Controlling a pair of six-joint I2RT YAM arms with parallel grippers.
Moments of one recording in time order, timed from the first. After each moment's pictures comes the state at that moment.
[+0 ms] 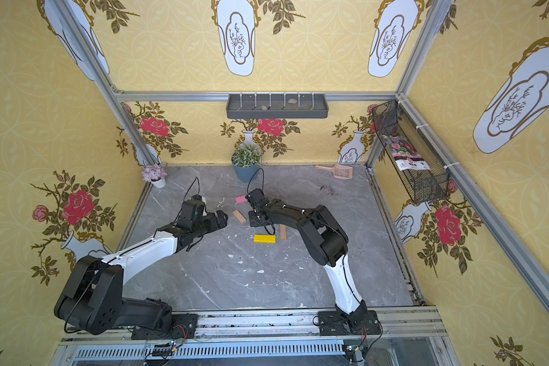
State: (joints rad) left arm -0.38 1.40 0.73 -0.10 -0.01 -0.62; right arm 0.80 2.15 1.50 -0.41 0.06 0.44
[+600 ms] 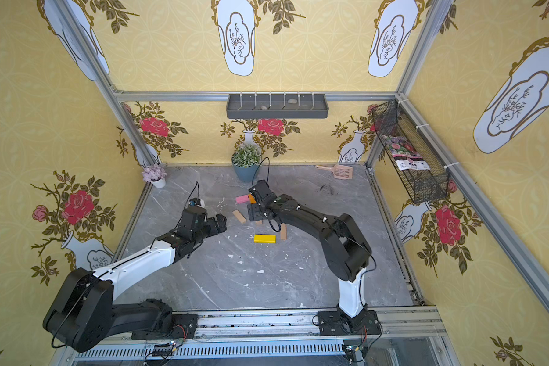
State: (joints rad) left arm -0.50 1.28 0.62 -0.03 -0.19 -0.58; right arm 0.79 1.81 1.38 -0.46 0.15 0.42
